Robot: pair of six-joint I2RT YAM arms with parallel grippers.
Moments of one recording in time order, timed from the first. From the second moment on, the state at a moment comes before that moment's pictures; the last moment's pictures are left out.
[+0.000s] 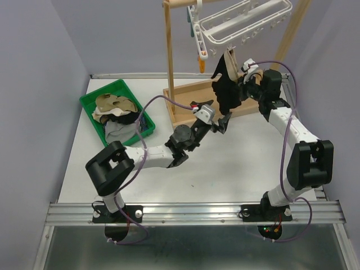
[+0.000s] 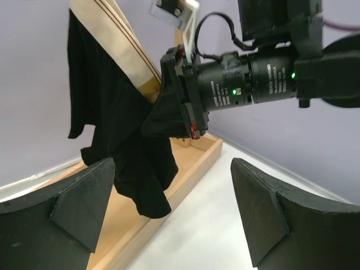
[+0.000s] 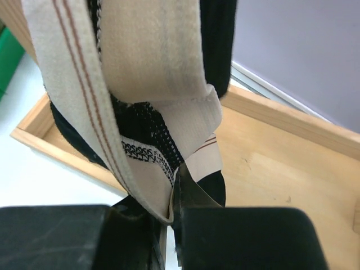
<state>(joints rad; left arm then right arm) -1.00 1.64 0.92 1.11 -0.25 0.03 0.09 1.58 1.24 0.07 -0.57 -0.22</state>
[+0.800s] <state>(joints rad) -1.03 2.03 1.56 1.15 -0.34 0.37 0.04 1.58 1.20 0.07 -0.57 -0.25</state>
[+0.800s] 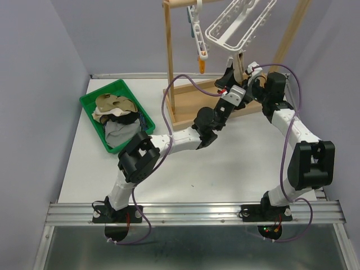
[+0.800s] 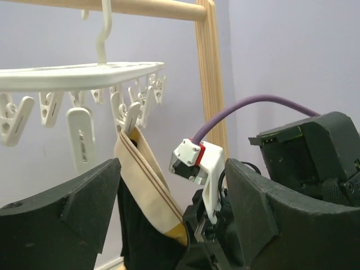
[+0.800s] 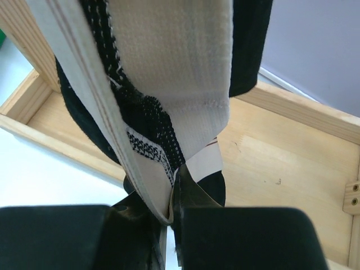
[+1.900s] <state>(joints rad) -0.95 1.95 1.53 1.05 -0.15 0.29 0.03 1.45 1.13 0.03 -0.68 -0.41</state>
